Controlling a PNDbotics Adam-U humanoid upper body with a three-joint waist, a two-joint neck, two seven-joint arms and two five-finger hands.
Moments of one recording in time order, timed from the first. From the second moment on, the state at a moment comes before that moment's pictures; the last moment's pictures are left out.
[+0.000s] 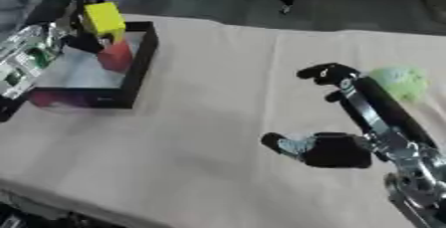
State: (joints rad) left arm -0.84 0.77 -0.34 -1.17 -0.54 0.59 0.05; right arm -0.61 -0.56 0.53 -1.99 0.22 0.50 -0.03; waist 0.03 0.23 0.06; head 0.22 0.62
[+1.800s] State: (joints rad) left arm -0.81 0.77 -0.34 -1.38 -0.50 0.52 0.12; right arm -0.57 -0.63 0.42 -1.99 0.23 0.57 -0.11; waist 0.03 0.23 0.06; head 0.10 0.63
